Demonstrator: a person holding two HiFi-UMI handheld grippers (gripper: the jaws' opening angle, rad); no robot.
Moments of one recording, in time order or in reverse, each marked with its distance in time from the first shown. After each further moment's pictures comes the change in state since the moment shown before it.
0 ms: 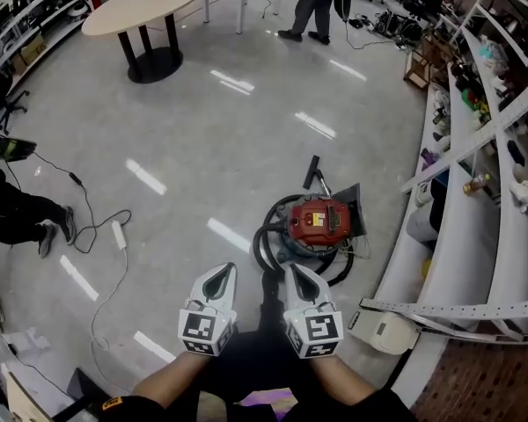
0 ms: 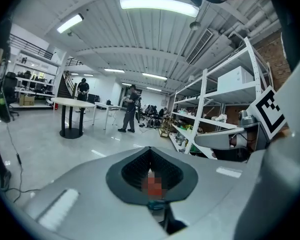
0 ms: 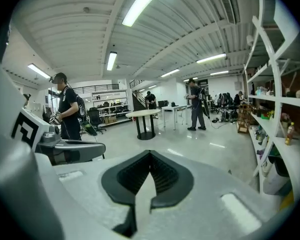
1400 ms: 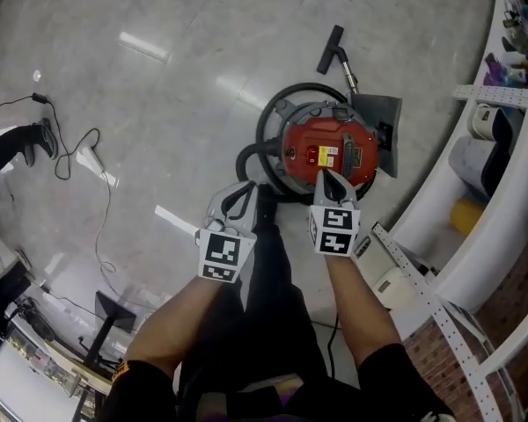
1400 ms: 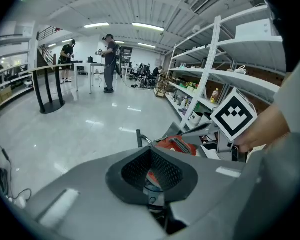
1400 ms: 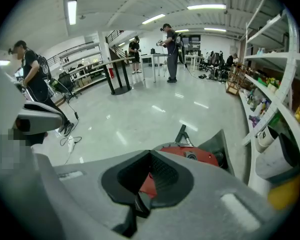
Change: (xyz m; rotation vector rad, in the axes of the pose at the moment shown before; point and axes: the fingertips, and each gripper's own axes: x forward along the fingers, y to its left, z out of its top) left arm 0.313 0.007 -0.200 0.072 0.464 -0.073; right arm 0.248 -0.287 -0.246 0.068 0.524 -0.137
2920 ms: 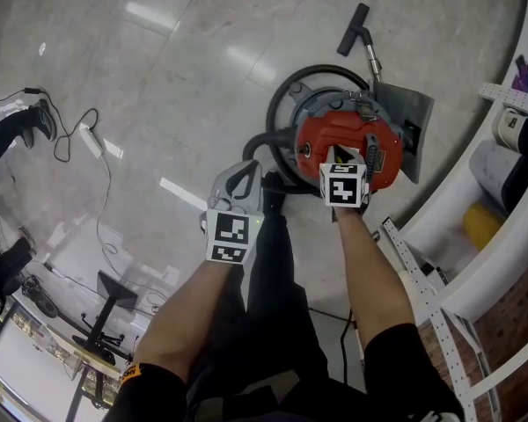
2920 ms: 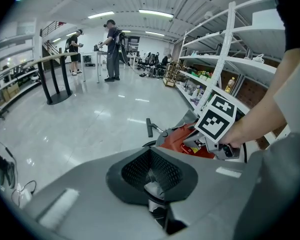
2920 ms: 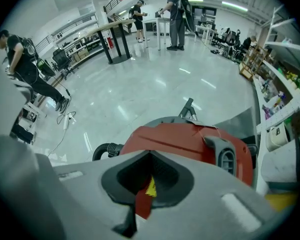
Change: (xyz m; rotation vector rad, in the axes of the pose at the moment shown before) left arm 0.067 0.047 -0.046 -0.038 0.118 0.091; right arm 0.137 -0.024 -0.059 -0.054 0.315 0.034
